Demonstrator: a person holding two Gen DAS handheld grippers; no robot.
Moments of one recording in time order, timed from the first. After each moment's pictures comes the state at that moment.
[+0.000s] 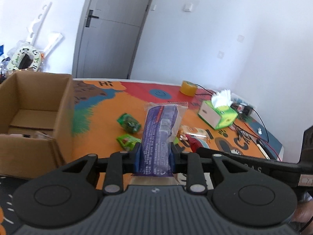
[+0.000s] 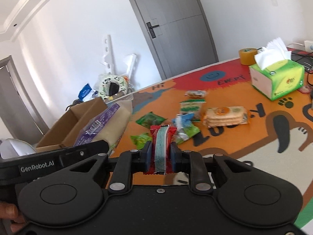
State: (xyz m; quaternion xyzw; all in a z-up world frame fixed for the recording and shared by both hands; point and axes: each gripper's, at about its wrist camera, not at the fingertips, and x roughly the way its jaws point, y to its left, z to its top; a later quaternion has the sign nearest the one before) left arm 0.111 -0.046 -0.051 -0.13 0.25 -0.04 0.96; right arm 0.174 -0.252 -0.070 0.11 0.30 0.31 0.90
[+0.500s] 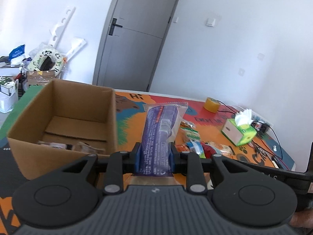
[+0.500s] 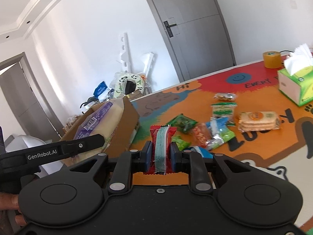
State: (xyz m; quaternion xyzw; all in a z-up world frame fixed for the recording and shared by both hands) left arm 0.093 0.006 -0.038 -0.15 0.23 0.03 0.96; right arm 0.171 -0.209 -0.058 0.11 0.29 0.35 0.88
